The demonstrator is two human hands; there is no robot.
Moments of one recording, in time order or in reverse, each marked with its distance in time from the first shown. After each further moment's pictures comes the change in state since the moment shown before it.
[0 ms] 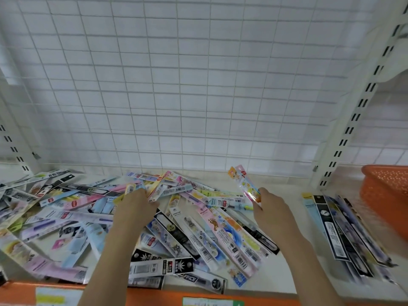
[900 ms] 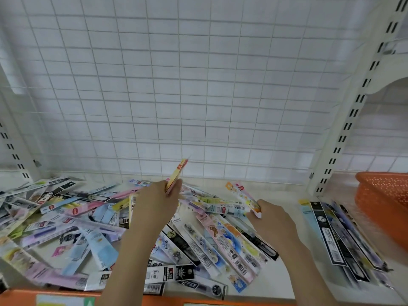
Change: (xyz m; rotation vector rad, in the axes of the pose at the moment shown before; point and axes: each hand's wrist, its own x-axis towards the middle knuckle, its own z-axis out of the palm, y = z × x) left_hand -0.031 0.048 -0.024 -0.305 0.169 0.203; right_hand -0.004 0.005 0.002 -0.011 -0.029 0.070
